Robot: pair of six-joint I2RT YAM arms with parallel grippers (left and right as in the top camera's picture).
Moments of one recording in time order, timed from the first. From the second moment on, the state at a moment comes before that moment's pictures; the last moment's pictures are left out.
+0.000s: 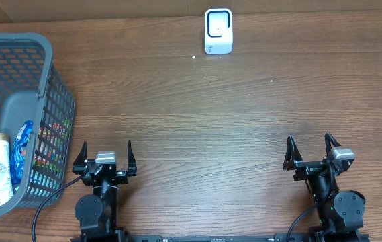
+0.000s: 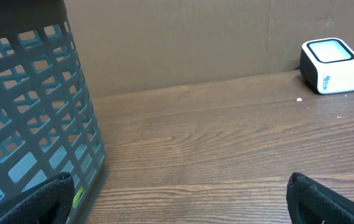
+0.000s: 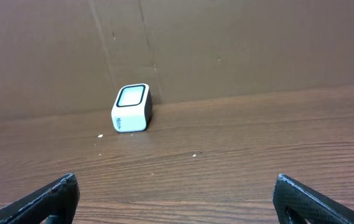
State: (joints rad) left arm 0.15 0.02 0.01 -0.07 0.05 0.16; right arm 0.12 0.01 0.02 -0.03 -0.02 0.17
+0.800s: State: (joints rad) left arm 0.15 0.02 0.01 -0.04 0.11 0.13; right arm 0.12 0.01 0.02 -0.03 -0.02 0.17
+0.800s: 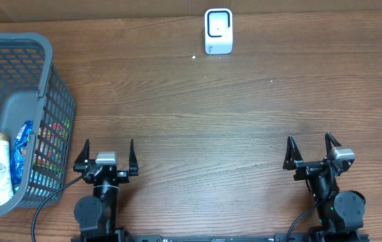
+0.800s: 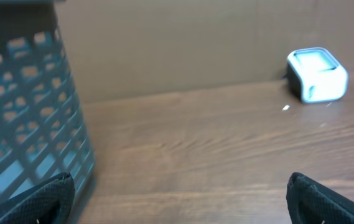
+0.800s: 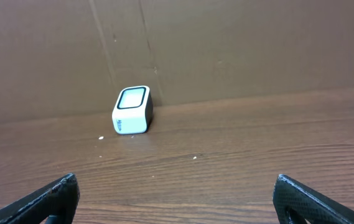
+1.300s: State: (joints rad) left arm 0.15 0.17 0.39 -0.18 0.31 0.08; right arm 0.12 0.14 0.38 -0.21 -0.04 0.17
